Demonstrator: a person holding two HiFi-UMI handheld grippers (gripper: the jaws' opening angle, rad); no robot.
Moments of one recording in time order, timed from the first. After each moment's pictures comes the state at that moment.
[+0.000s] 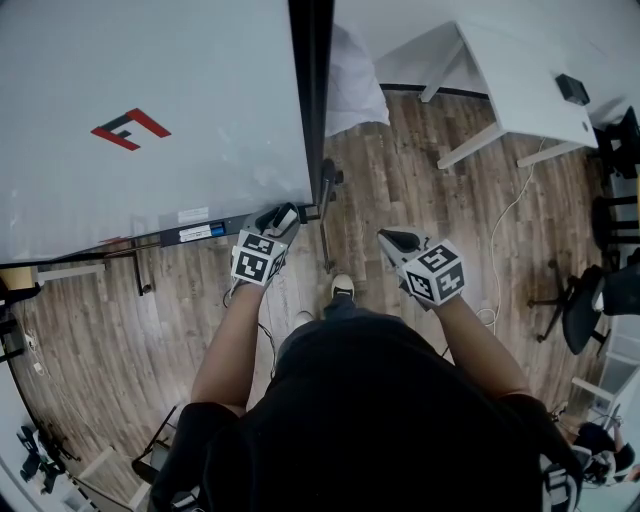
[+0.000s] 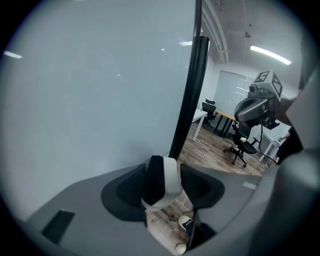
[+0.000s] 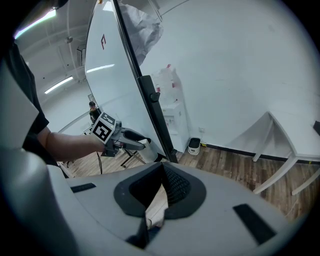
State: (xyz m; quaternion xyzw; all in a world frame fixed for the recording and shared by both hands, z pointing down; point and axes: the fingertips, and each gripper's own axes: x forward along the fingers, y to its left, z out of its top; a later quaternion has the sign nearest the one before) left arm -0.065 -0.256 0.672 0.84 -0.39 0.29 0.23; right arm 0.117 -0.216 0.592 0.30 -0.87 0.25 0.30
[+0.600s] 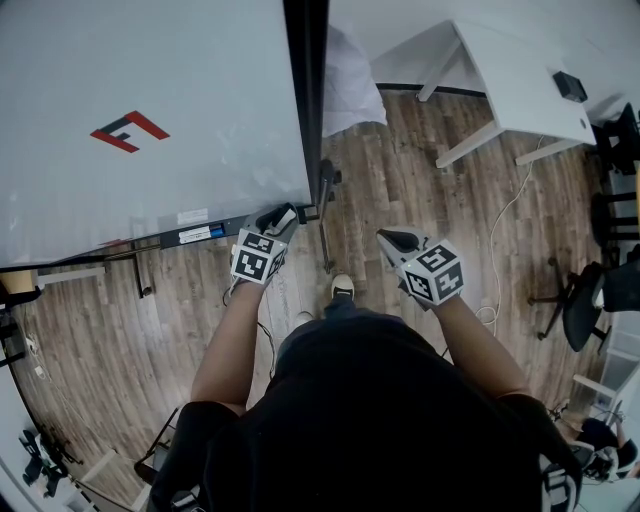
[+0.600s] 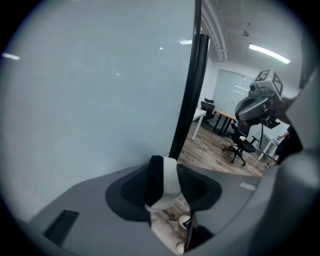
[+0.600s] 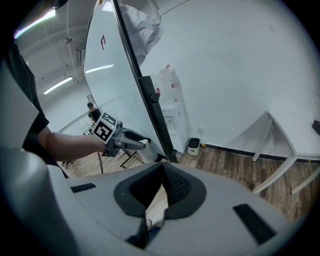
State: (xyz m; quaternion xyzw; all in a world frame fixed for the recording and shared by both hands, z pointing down) left arm -0.064 -0.259 0.673 0.85 -0.39 0.29 0.22; right arm 0.117 -0.214 0.591 0.31 -0.87 0.25 0.30
